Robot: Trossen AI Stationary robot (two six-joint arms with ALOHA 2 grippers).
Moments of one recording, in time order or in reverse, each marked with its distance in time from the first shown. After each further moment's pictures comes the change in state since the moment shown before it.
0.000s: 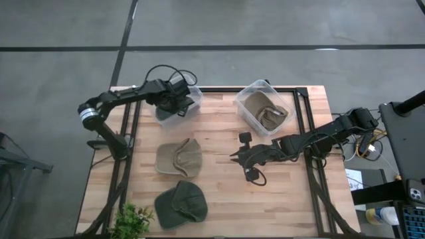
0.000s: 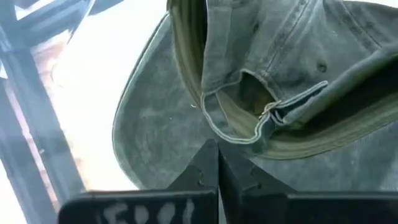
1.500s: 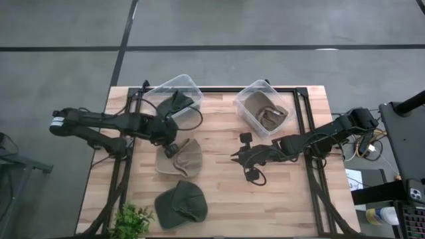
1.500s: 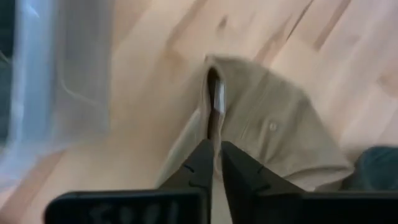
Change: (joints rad) left arm -0.606 -0.397 -0.190 0.052 0.088 0.014; right arm 0.000 -0.001 -0.014 0.001 0.002 0.029
